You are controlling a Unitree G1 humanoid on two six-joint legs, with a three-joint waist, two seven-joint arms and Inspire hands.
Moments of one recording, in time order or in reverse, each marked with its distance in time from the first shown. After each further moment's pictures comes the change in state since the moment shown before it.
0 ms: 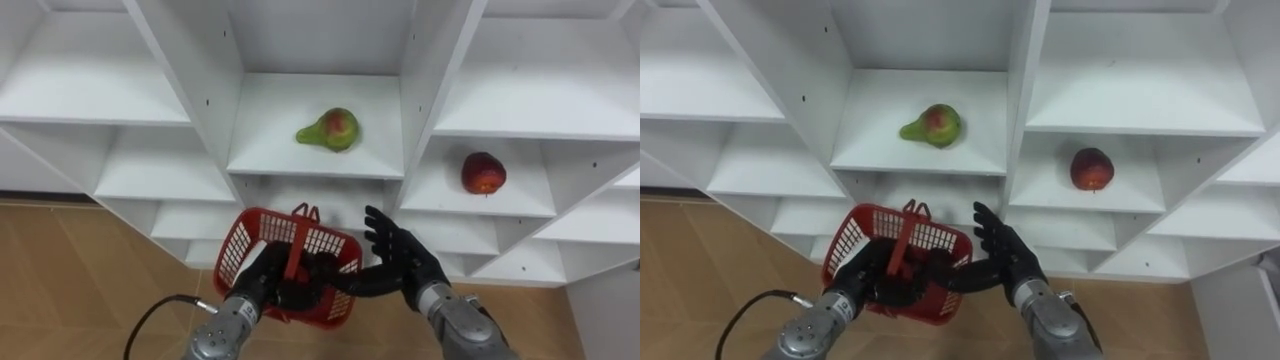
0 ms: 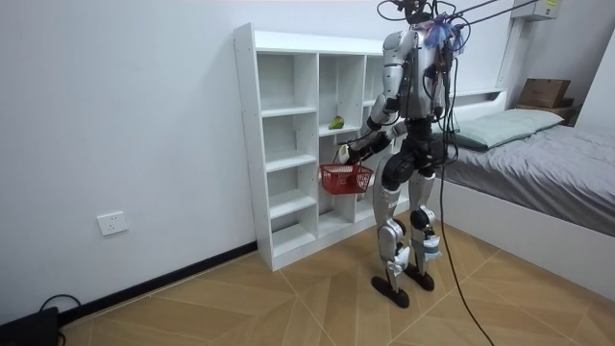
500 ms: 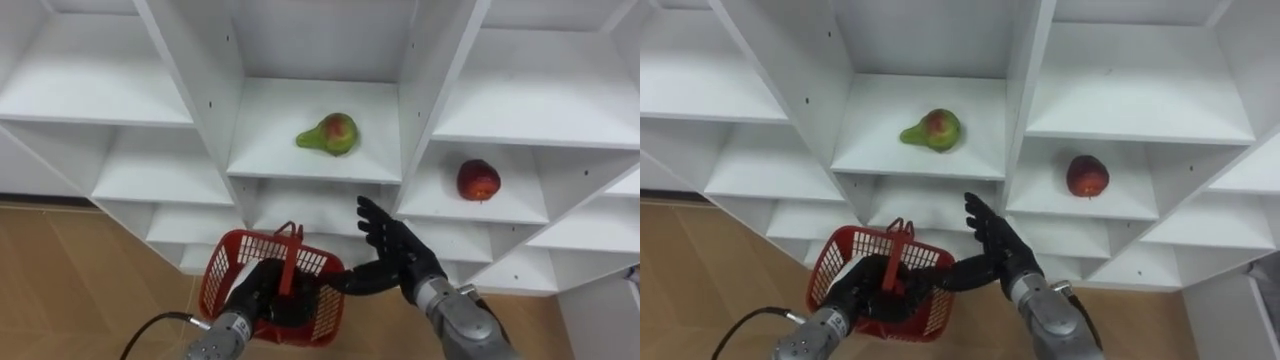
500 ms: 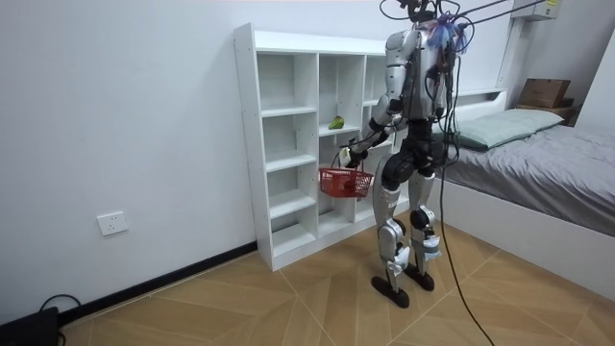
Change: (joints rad) left arm 0.036 0.008 0.011 0.027 0.000 0.001 0.005; right arm 0.035 -0.023 0.031 -0.123 -0.087 0.000 0.014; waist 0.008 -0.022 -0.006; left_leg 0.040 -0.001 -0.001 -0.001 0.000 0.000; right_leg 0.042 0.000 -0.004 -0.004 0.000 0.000
